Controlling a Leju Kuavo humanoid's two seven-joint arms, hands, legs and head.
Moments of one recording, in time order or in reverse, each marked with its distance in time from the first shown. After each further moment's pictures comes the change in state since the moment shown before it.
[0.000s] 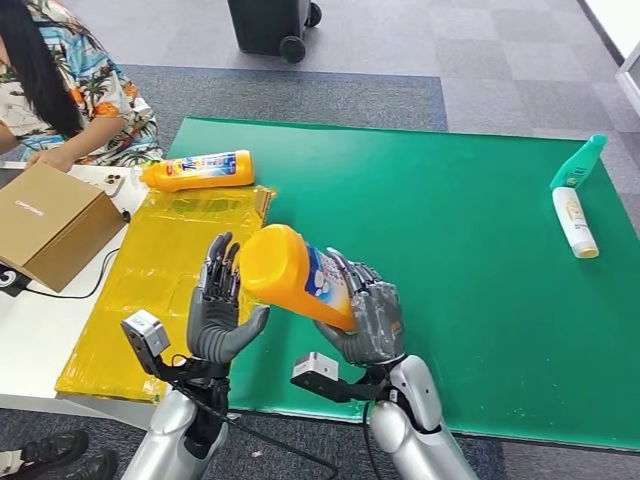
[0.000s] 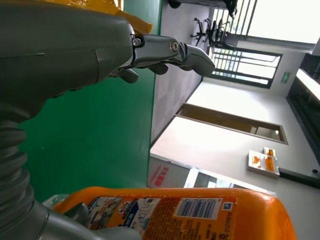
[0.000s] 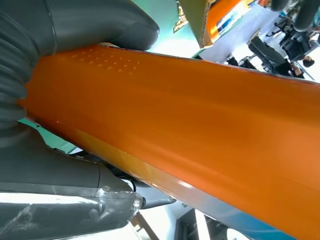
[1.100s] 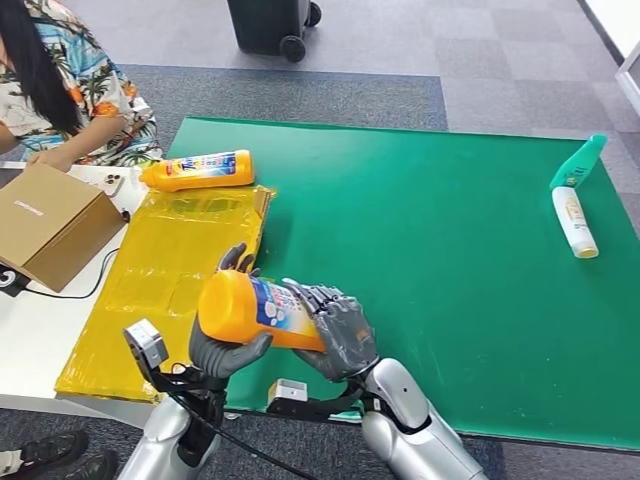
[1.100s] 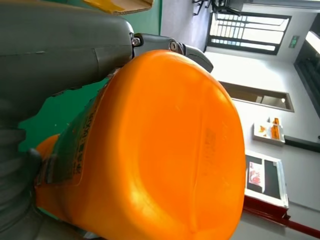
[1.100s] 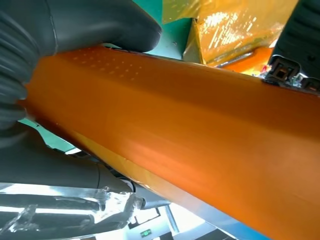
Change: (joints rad) left arm 0.027 0.038 -0.014 -0.010 0.016 -0.135 -0.002; right arm -0.110 -0.098 0.273 0.136 0.014 0.095 0.106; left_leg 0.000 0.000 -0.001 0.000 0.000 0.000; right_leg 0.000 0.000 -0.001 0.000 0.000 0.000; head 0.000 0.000
